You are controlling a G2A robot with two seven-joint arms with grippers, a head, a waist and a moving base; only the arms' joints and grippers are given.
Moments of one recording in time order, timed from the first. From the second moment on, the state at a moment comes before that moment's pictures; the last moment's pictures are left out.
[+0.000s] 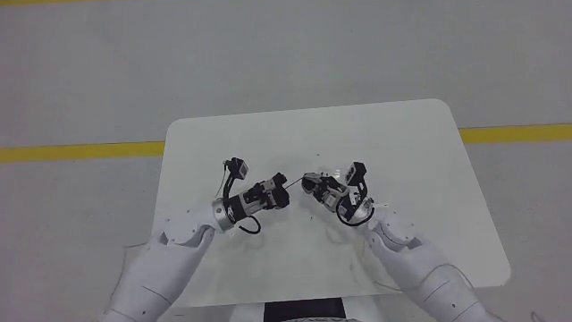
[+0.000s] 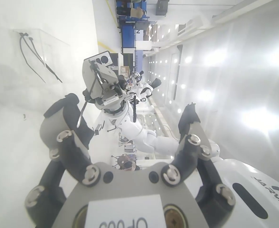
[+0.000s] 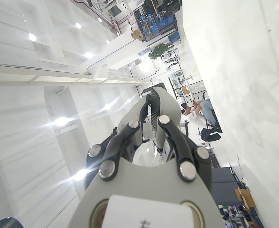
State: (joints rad) left arm 1.44 -1.12 -1.12 -1.48 -0.46 -0.34 -0.81; right arm -1.44 -1.20 0.98 -1.39 0.74 -0.18 0.50
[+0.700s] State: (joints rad) left arm 1.45 -1.12 -1.09 -1.48 -0.40 -0.33 -0.72; right arm -1.47 -1.22 0.97 -1.43 0.73 -0.16 0.47
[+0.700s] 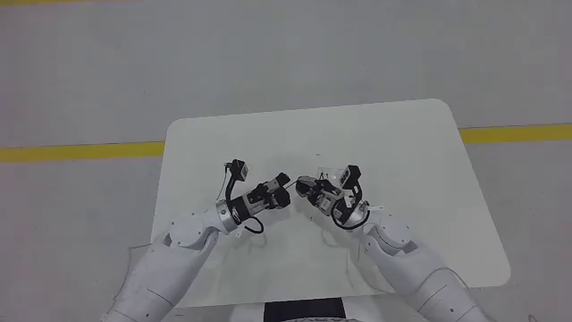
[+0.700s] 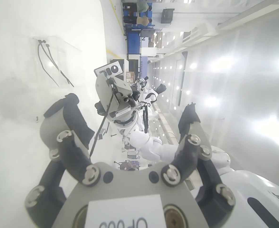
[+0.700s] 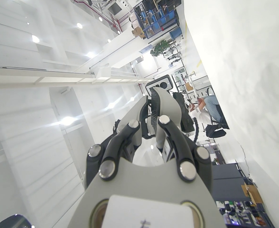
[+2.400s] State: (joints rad) left arm 1.44 -1.10 -1.07 -1.49 -0.38 -0.30 -0.72; right arm -1.52 -1.22 1.01 -1.51 0.45 -0.14 0.42
